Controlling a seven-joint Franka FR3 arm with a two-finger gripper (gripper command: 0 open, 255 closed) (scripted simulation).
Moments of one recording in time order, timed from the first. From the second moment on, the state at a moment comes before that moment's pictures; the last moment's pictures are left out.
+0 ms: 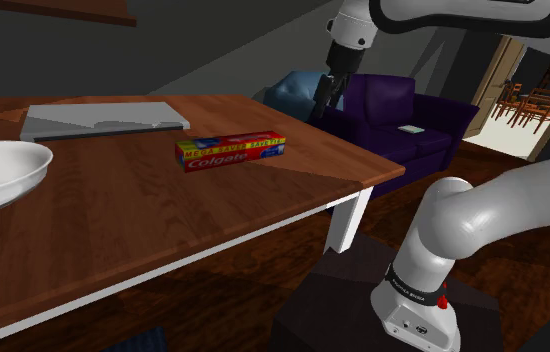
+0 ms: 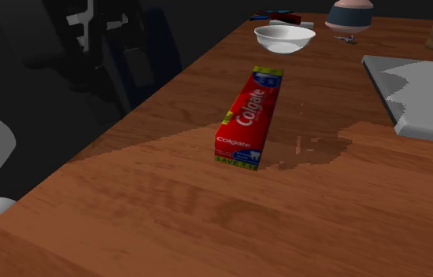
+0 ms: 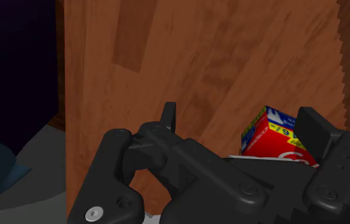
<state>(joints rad) 0.02 -0.82 0.04 -2.33 -0.12 1.71 0.00</state>
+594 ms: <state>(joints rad) 0.14 -0.54 -0.01 -2.17 -0.08 1.76 -0.29</state>
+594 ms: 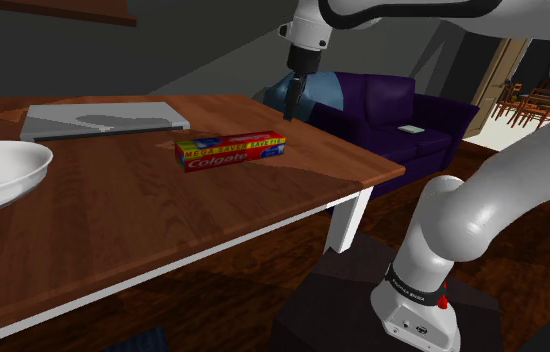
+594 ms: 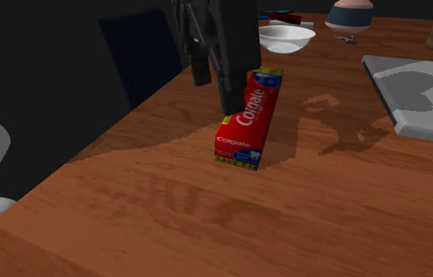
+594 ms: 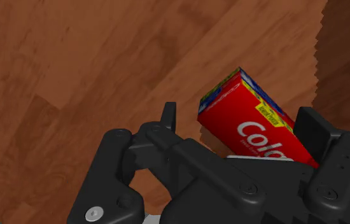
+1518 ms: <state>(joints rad) 0.30 -0.16 0.00 -1.92 0.02 1.76 -0.72</state>
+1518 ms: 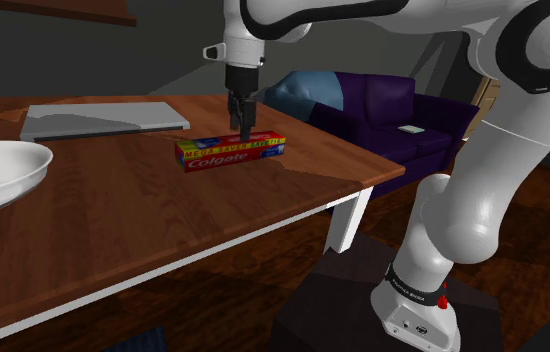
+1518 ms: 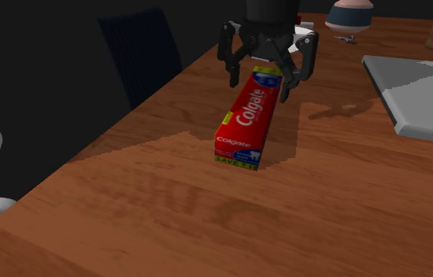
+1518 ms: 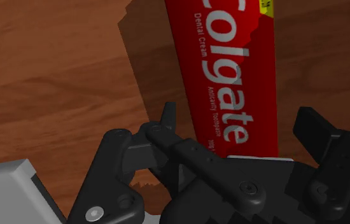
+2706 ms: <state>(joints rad) 0.30 -0.16 0.00 -1.98 0.02 1.81 -0.73</state>
